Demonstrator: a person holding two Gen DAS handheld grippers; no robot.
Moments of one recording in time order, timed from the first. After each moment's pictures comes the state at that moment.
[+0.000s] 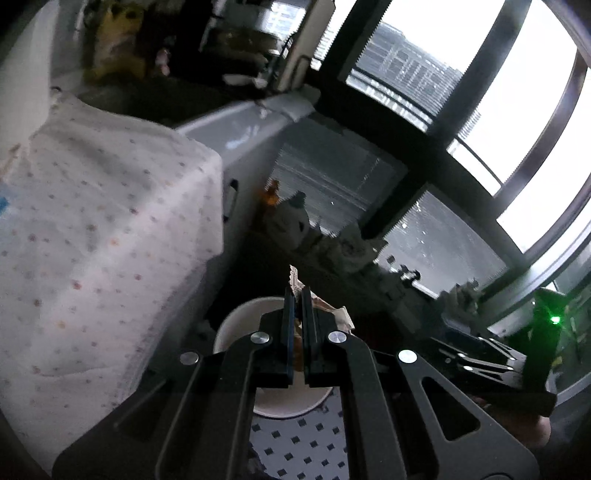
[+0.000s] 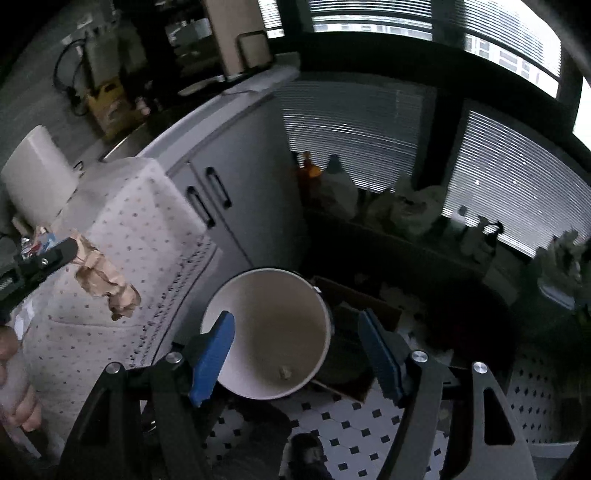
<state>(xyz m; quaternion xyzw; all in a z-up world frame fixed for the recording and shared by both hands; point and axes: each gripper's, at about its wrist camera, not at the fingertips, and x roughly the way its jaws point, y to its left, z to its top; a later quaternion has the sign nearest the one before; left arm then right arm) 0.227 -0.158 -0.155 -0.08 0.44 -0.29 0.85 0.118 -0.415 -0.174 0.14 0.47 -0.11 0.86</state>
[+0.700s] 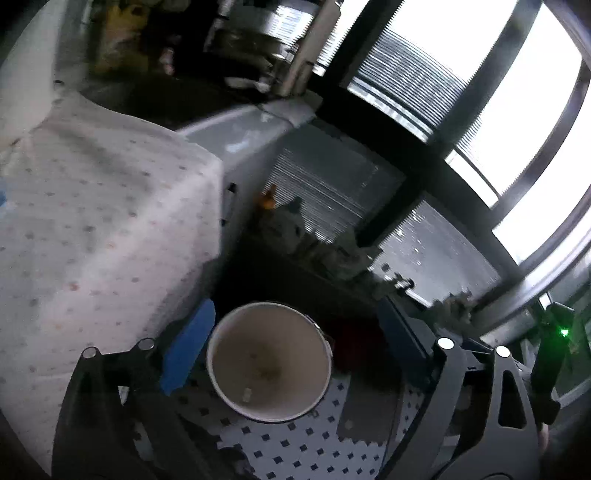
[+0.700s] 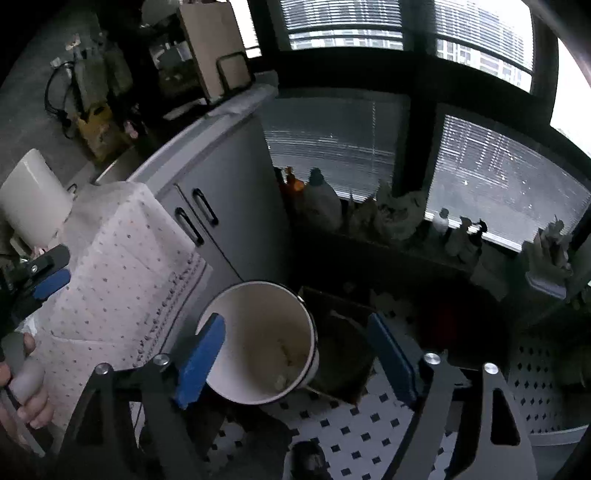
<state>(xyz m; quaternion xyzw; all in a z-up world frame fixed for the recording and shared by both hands) 0.226 -0.141 -0.145 -0.10 0.43 -0.28 0.86 0.104 -0.425 -0.154 0.15 0.45 -0.13 0.87</state>
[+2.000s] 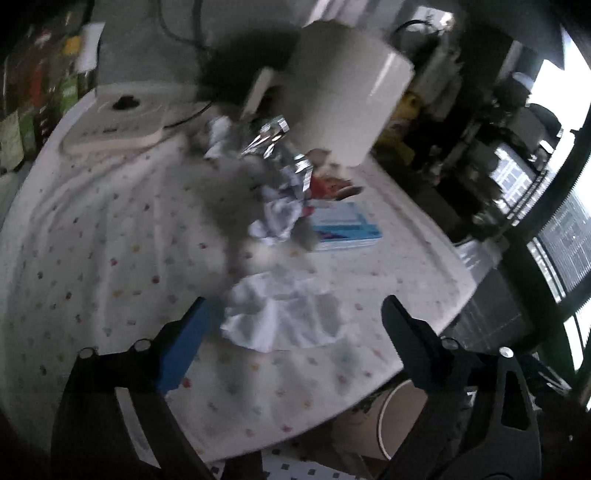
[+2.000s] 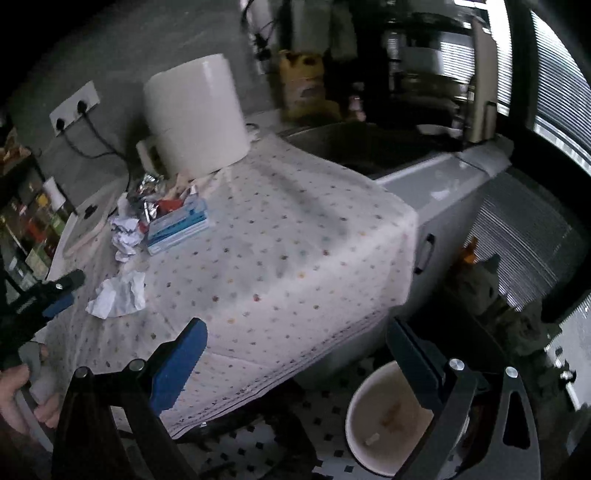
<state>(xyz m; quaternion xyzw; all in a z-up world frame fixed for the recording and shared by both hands) 0.168 0.160 -0.149 -0.23 0.36 0.09 0.90 0.232 -0.168 -0.118 0.00 0.43 0.15 0.89</state>
